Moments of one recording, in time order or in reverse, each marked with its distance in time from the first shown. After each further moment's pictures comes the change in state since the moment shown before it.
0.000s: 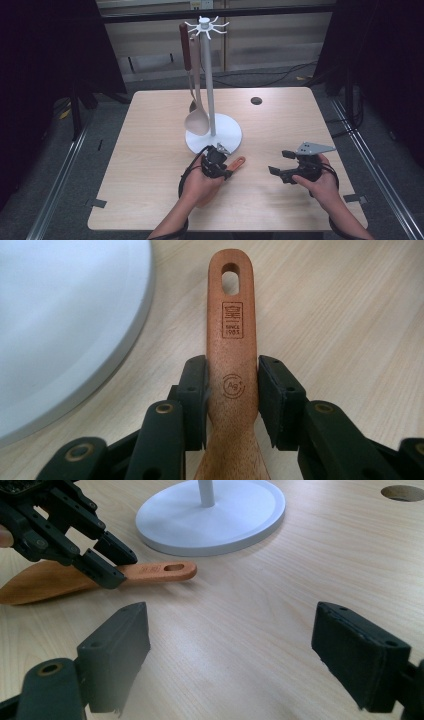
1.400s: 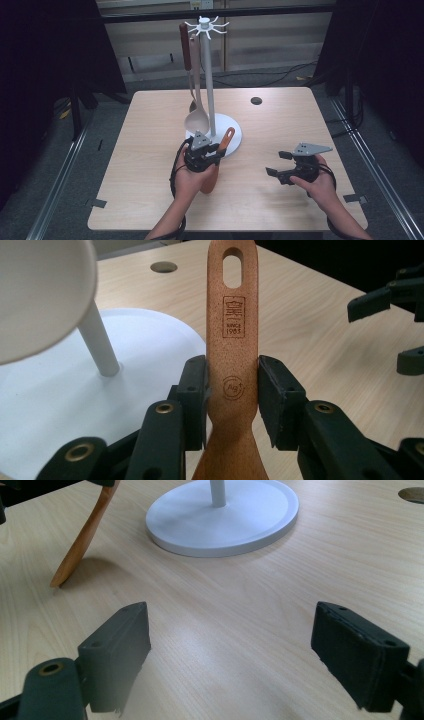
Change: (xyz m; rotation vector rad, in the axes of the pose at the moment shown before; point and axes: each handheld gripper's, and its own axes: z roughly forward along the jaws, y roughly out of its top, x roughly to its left) left arm 0.009 -0.006 -0.053 -0.467 0.102 -0.087; right arm 0.005 0.001 0.005 0.002 0.027 -0.017
